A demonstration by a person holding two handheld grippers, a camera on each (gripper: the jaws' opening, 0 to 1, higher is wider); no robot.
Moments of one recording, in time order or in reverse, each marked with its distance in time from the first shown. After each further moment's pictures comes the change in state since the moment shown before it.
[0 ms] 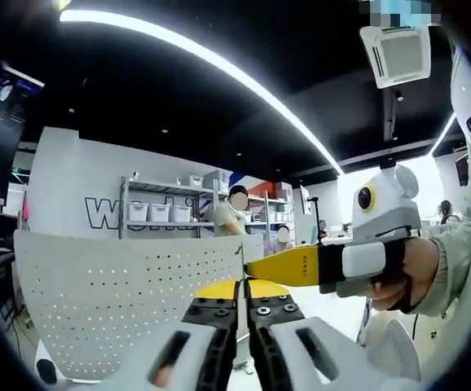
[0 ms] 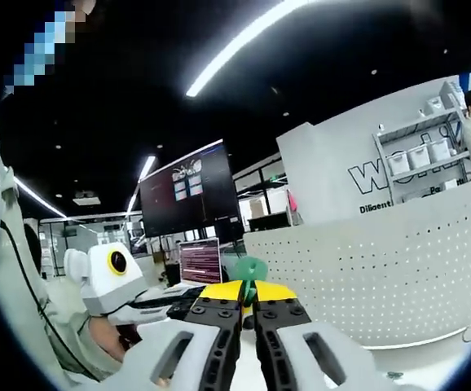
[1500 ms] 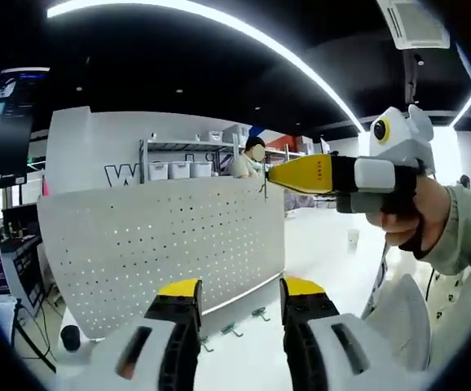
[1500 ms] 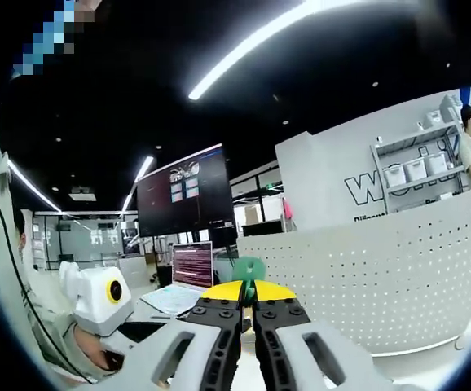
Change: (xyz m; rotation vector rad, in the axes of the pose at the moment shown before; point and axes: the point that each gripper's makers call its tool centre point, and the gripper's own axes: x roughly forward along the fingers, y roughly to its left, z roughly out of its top) left arm -0.042 0.015 -0.073 0.014 0.279 0.150; right arm -0.006 -0.010 0.003 -0.049 -0.040 -0.033
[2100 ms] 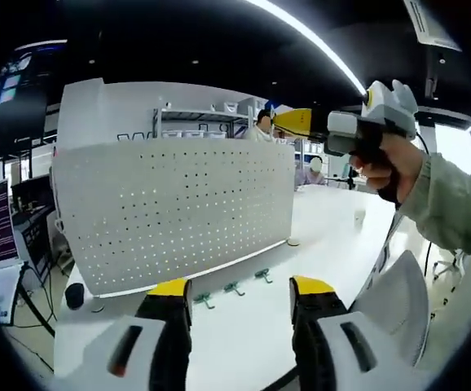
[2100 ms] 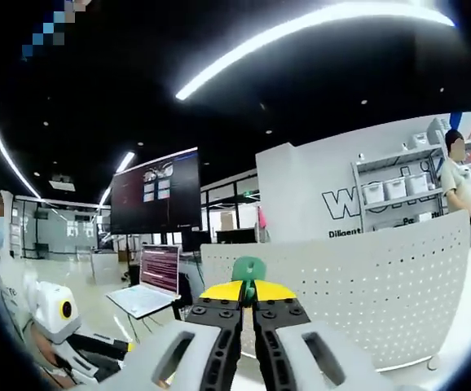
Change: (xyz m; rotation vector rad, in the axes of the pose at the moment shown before) left arm -0.028 0.005 -0.053 -0.063 0.136 0.057; right arm 0.009 -0.060 0.013 -0.090 -0.038 -0.144
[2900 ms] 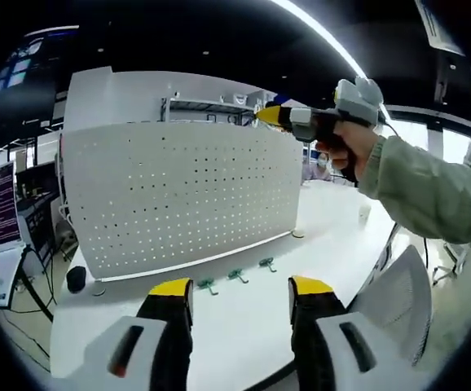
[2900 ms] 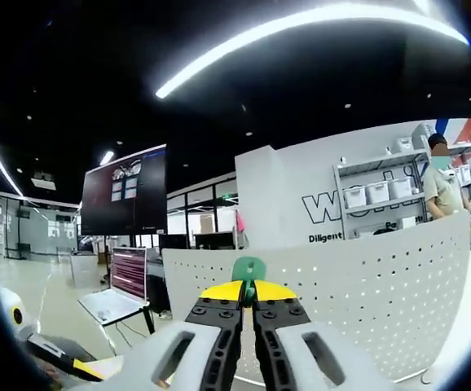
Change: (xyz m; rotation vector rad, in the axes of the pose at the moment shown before) left arm -0.002 0.015 -0.021 -0.040 0.037 0.029; right arm 0.063 -0.050 -0.010 -0.009 -0.012 -0.096
